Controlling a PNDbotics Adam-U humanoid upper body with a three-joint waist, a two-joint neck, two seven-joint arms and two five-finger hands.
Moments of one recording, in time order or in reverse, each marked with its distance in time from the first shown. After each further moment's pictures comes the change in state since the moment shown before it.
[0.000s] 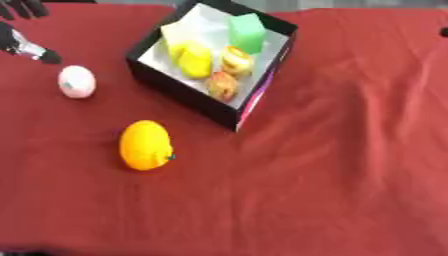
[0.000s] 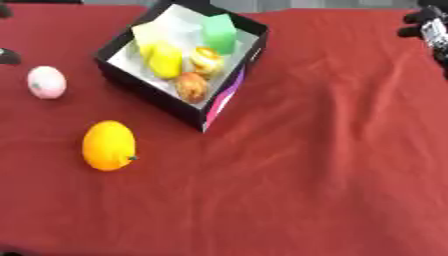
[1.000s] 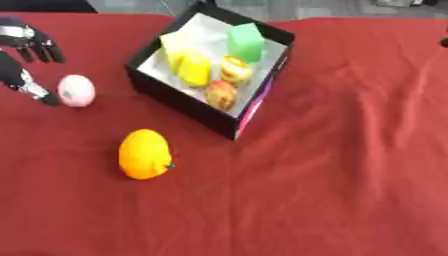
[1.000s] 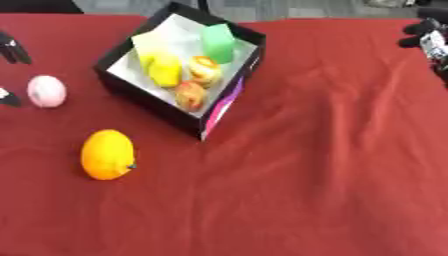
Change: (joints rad) left arm -0.013 -0.033 -0.047 0.100 -0.070 -0.065 -0.091; right arm 0.000 0.000 0.001 0.000 0.014 0.003 -0.003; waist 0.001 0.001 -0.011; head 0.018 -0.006
